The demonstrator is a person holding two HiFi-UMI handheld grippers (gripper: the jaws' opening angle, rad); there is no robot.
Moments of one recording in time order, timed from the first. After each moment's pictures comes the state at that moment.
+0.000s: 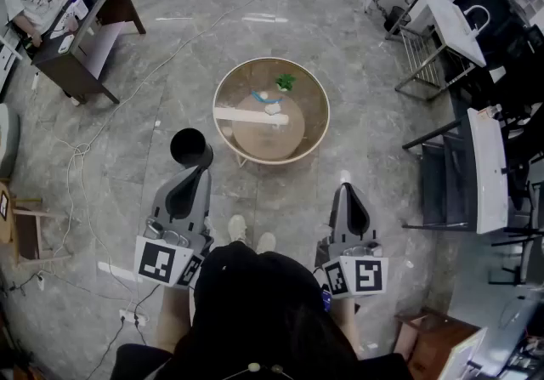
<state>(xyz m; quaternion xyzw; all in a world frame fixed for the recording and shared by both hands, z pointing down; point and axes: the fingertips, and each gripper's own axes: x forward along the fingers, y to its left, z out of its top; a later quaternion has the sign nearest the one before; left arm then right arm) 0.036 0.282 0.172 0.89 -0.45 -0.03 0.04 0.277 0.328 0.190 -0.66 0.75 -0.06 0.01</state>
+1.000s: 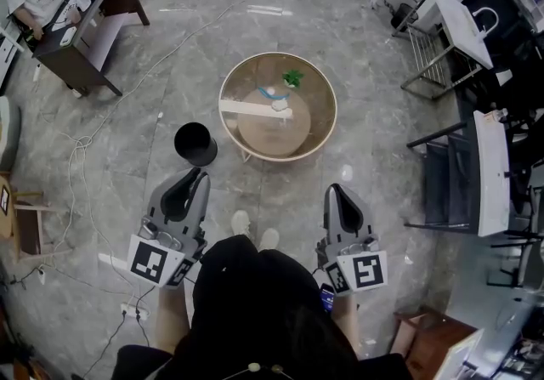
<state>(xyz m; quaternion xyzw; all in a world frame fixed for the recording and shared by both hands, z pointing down) 0.009 0.275 0.184 0.91 -0.42 -0.03 0.05 0.235 0.308 0.214 -0.60 0.80 -0.08 -0.02</state>
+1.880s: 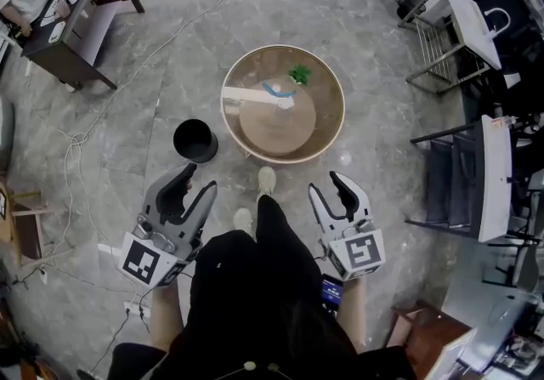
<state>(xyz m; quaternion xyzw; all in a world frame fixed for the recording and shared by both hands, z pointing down) -0.010 0.210 0.200 0.93 -0.37 -0.05 0.07 0.198 0.228 0.285 -0.51 0.83 -0.09 -0.18</state>
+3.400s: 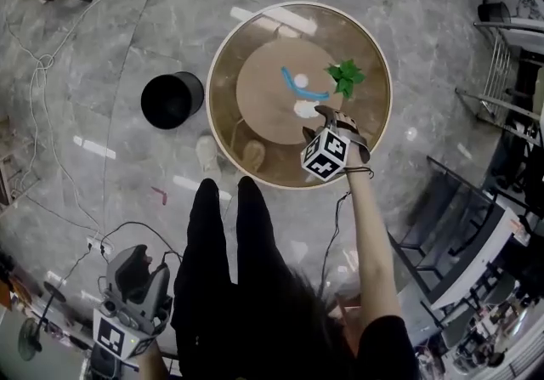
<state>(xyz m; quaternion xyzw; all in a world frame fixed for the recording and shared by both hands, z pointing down) -0.041 0.074 0.392 0.80 -0.52 0.01 0.32 0.238 -0.089 0.771 -0.11 0.76 -0.03 -0.64</state>
